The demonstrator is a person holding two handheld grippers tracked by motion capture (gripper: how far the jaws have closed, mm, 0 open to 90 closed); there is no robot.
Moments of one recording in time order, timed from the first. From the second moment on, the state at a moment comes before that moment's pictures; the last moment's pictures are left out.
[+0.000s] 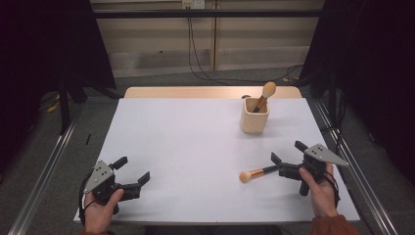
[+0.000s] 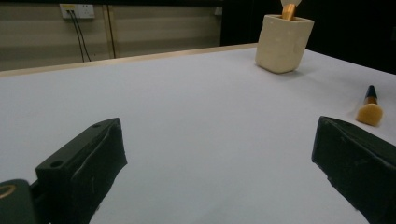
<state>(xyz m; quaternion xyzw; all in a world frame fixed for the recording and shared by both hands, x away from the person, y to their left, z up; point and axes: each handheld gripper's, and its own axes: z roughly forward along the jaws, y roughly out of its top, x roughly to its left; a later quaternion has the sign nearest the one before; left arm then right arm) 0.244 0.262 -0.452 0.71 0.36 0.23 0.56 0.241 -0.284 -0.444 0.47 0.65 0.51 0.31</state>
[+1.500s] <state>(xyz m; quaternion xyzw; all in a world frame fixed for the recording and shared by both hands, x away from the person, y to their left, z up) 0.235 0.267 -0.451 0.70 0.37 0.24 0.56 0.186 -0.292 -0.459 0.46 0.65 0.52 0.30</state>
